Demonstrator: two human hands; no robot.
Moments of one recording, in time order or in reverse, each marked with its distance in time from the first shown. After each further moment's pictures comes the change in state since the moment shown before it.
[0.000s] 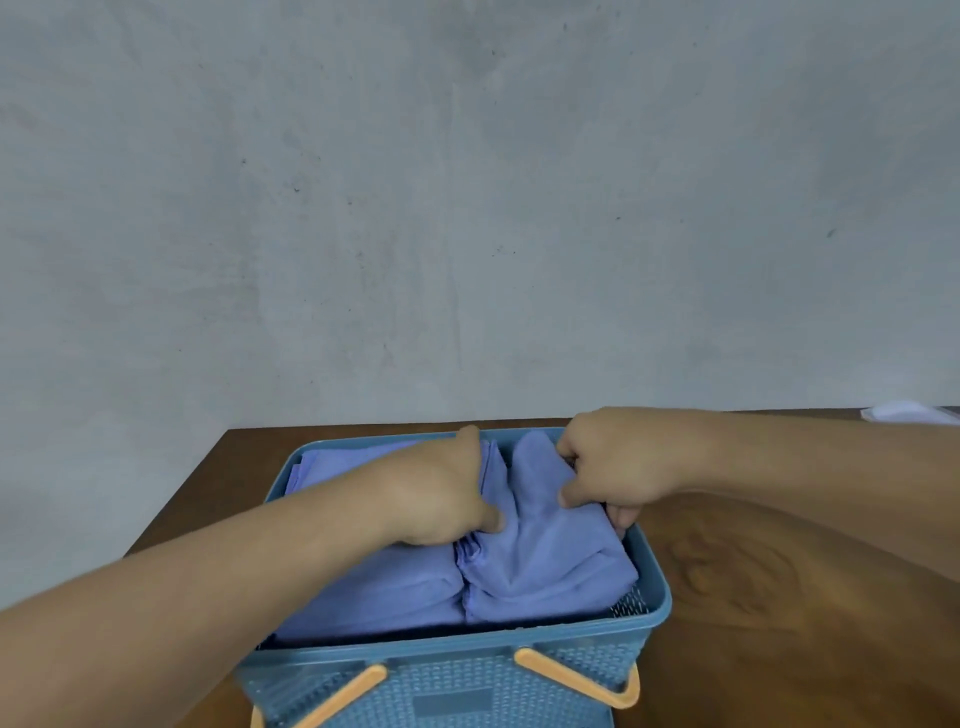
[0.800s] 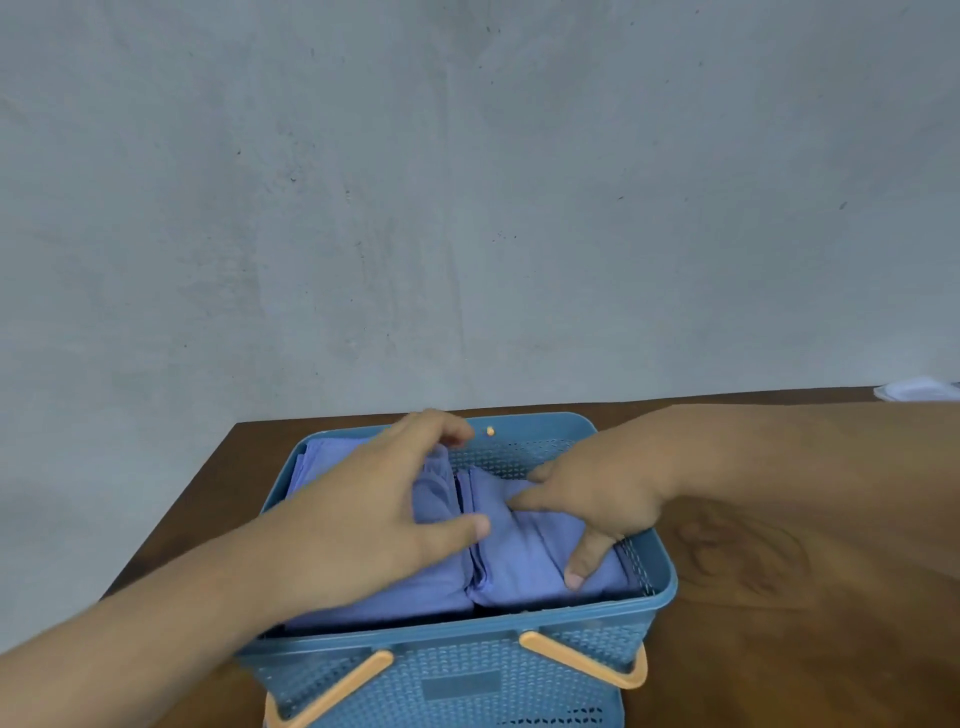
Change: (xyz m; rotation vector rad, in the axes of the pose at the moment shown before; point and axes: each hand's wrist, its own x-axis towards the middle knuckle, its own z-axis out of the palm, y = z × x) left_hand -0.064 -0.037 0.009 -0.173 0.308 0.307; right_hand 0.026 -0.002 0.022 -0.622 -0.235 -0.360
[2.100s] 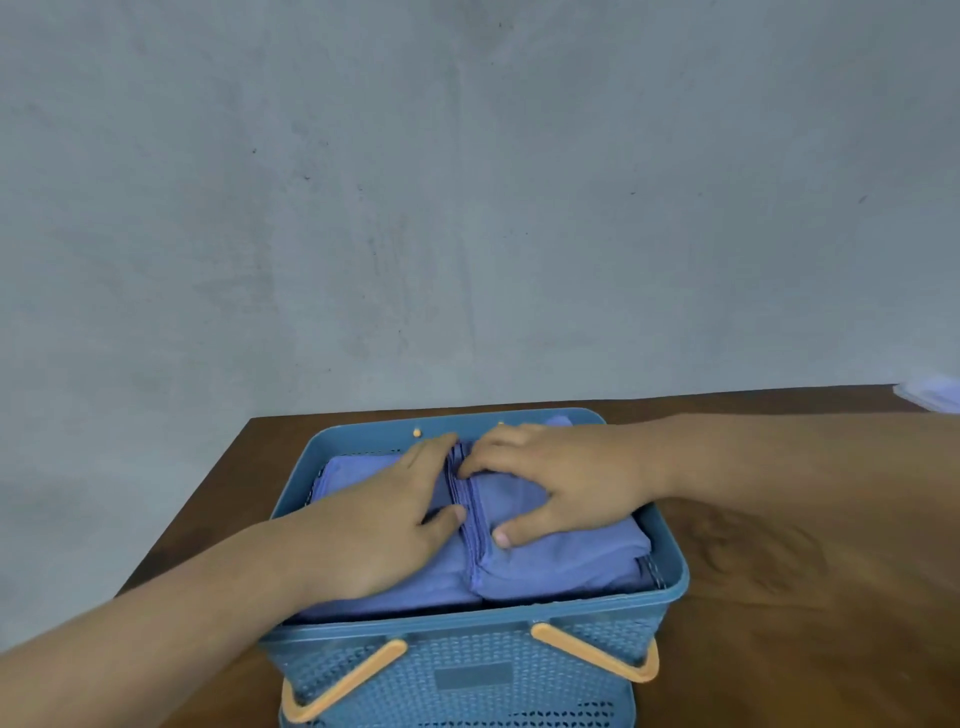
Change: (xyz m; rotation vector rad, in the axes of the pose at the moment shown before) left_hand 0.015 -0.029 0.018 0.193 -0.208 -0.182; right_hand 0.017 -0.014 0.002 0.274 0.464 -0.158
